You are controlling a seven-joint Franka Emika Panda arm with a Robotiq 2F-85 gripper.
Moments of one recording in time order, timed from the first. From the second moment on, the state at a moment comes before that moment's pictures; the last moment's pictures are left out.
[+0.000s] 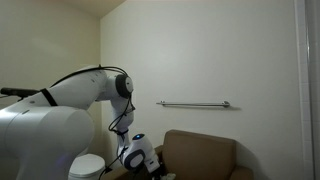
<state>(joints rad) 0.46 0.95 -0.14 -2.09 0.80 3.46 1.10</state>
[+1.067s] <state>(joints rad) -0.09 0.94 0.25 -2.21 0.46 3.45 1.09</state>
